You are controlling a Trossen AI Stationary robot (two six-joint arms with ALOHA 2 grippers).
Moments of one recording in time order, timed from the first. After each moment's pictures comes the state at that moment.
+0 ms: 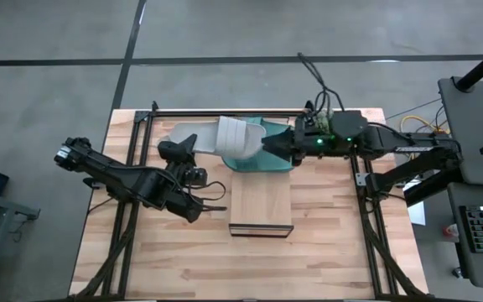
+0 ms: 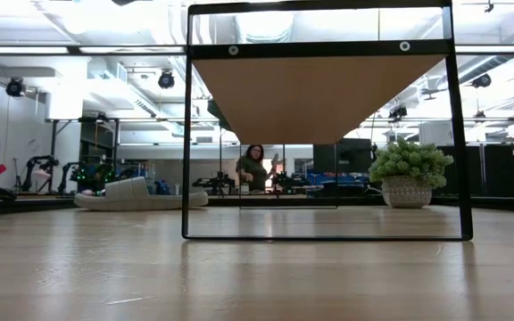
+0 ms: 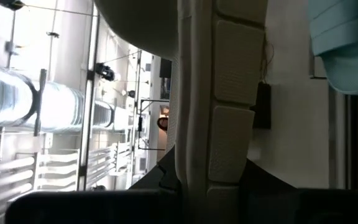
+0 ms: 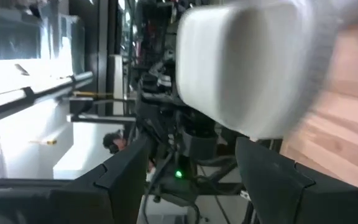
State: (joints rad) left arm -0.40 1.42 1.43 -1.19 -1.57 0.25; right arm 0.06 1.25 1.37 -0.21 0.11 1.46
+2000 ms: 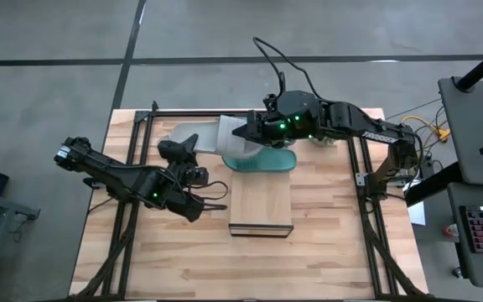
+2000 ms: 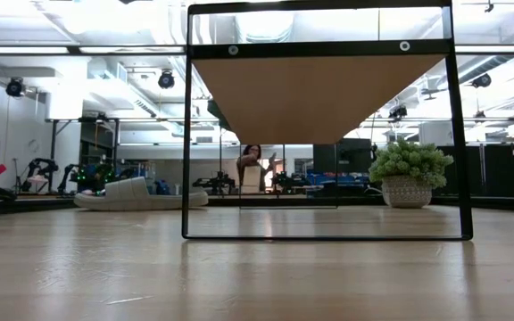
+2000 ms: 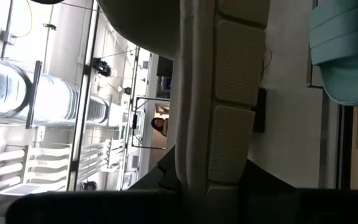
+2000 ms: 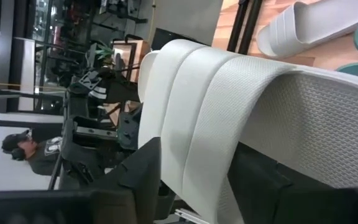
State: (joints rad) left arm -0.40 1.42 1.43 -1.12 -1.57 0.27; right arm -0.04 1.69 2.04 -0.76 0.07 1.30
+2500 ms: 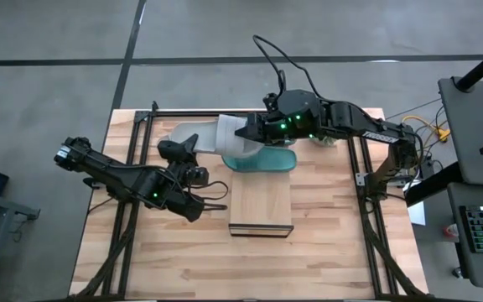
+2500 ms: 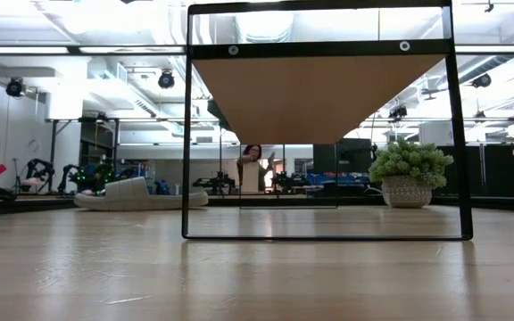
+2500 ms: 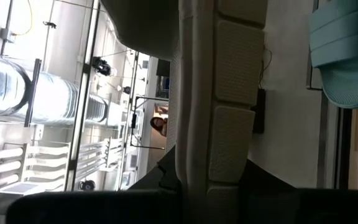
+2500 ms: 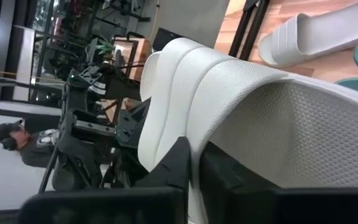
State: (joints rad) left arm -0.40 1.42 1.43 -1.11 -1.57 0.27; right arm -0.04 1.69 2.04 -0.76 0.07 1.22
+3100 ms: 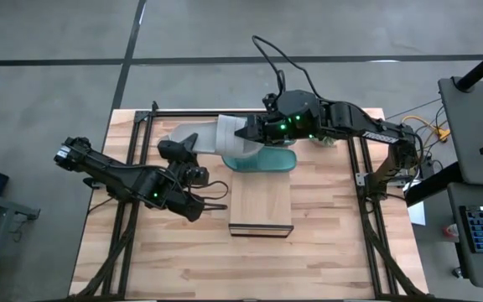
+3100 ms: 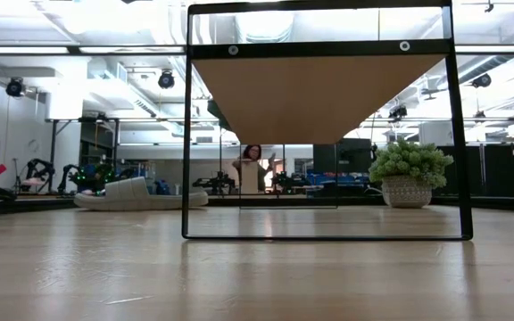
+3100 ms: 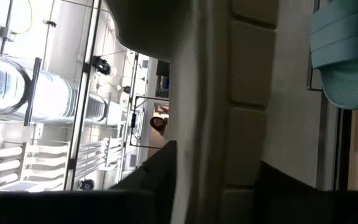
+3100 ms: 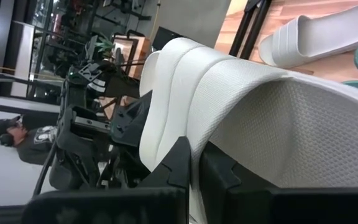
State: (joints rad) left arm -0.40 1.42 1.43 -1.10 -1.57 0.27; right arm -0.04 1.69 2.04 -0.76 0.07 1.20
